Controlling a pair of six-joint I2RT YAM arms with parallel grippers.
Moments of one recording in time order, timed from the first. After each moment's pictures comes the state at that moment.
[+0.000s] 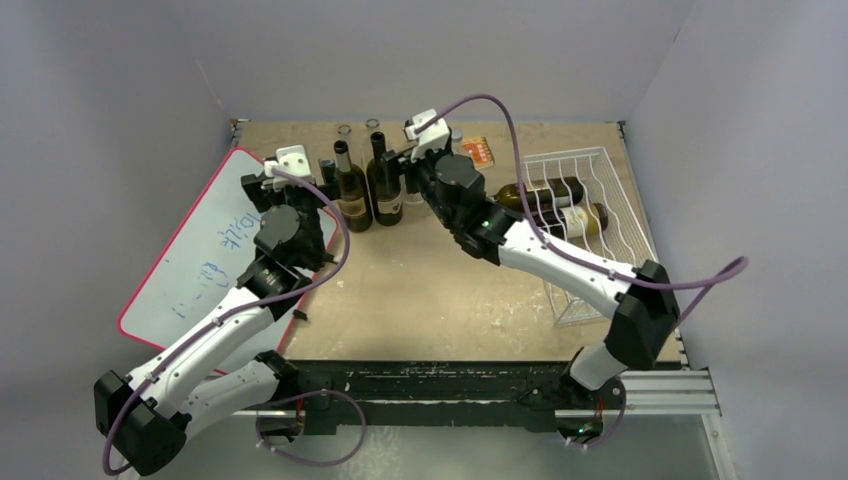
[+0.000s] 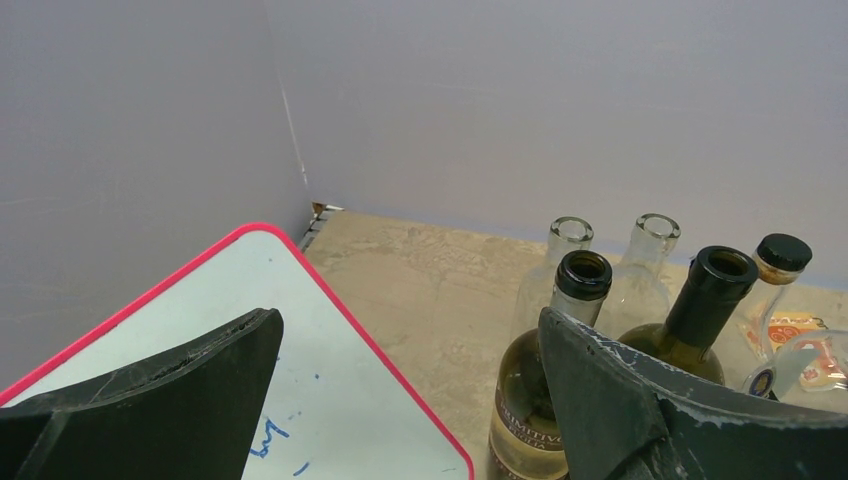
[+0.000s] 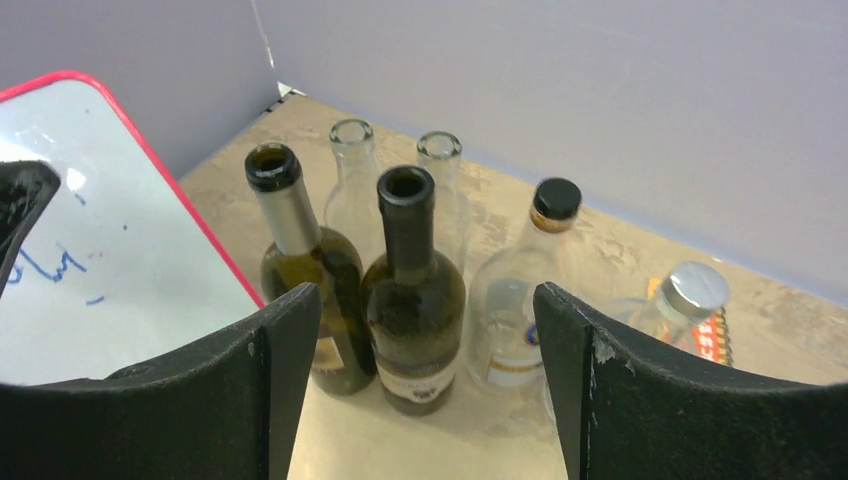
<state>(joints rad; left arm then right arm) -0.63 0.94 0.81 0.36 -0.90 0.19 0.88 1.61 1.38 0.22 0.40 0.01</state>
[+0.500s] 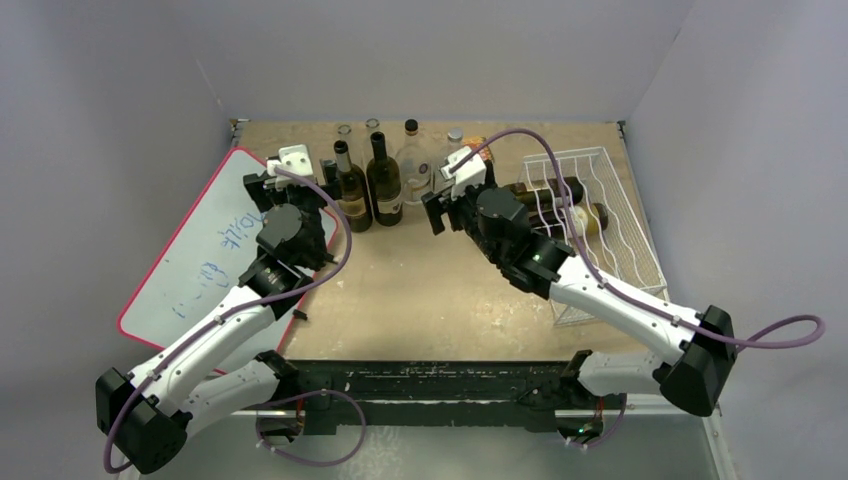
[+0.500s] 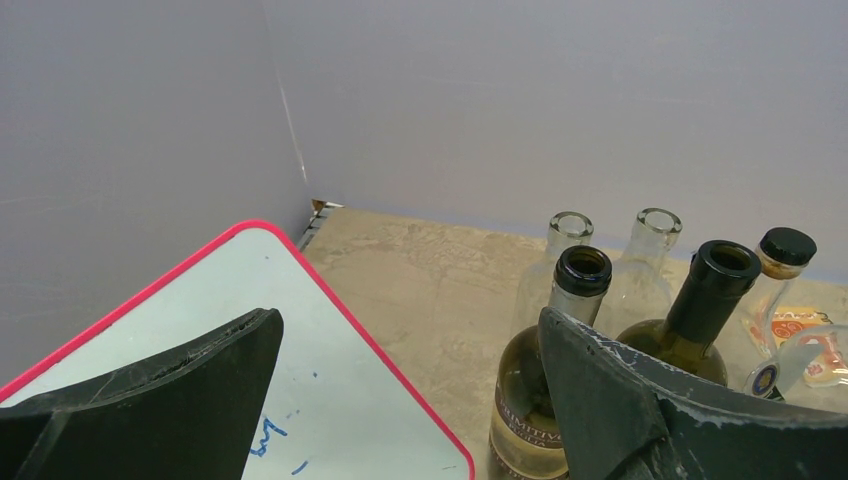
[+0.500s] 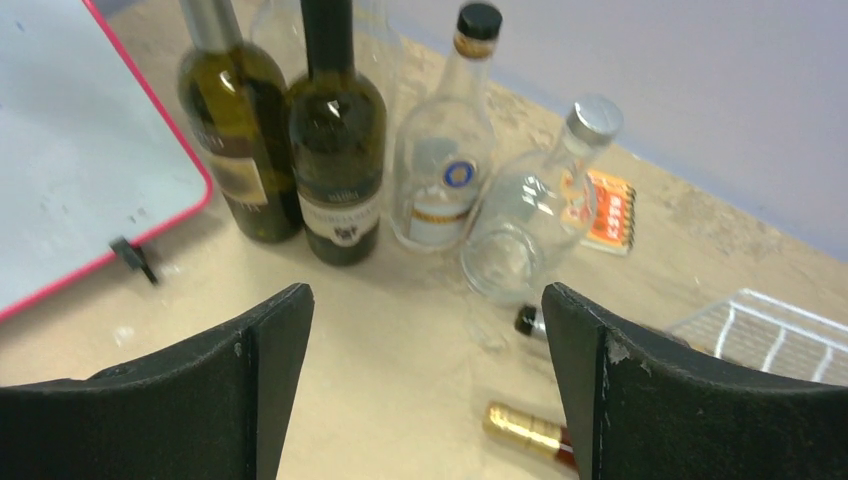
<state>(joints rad) -0.63 0.95 0.81 0.36 -0.91 0.19 0.89 1.25 1.07 0.03 0.41 -0.06</state>
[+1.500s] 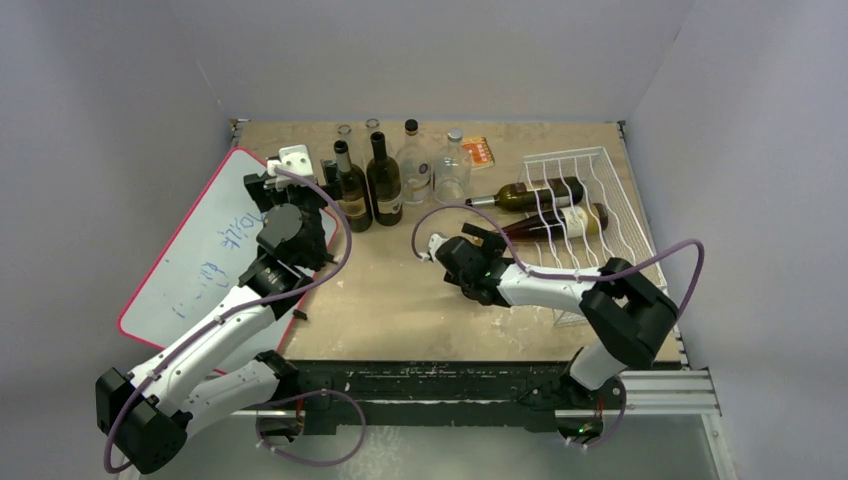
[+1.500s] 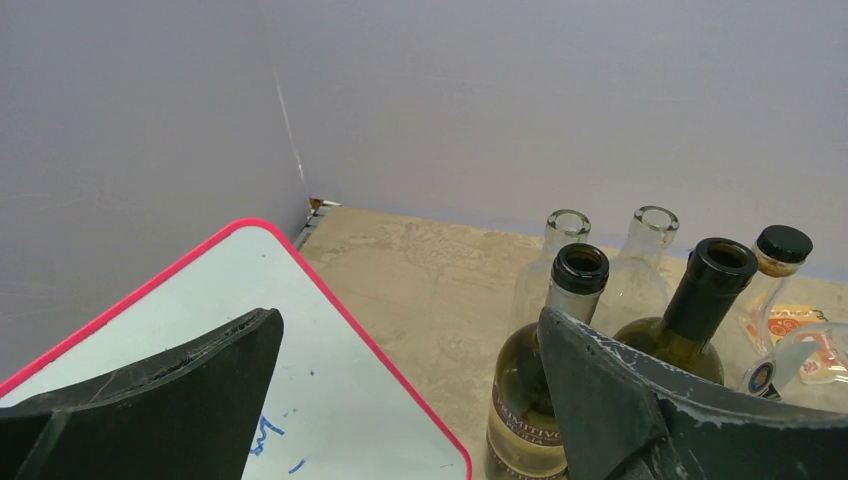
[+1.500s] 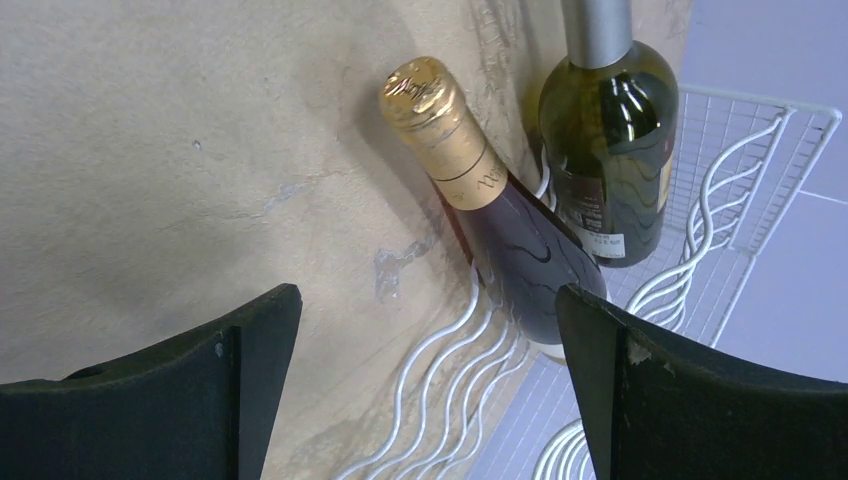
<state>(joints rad) -0.63 0.95 0.81 0.35 -0.90 0.18 0.89 1.57 0.82 -0.21 0.73 -0.54</state>
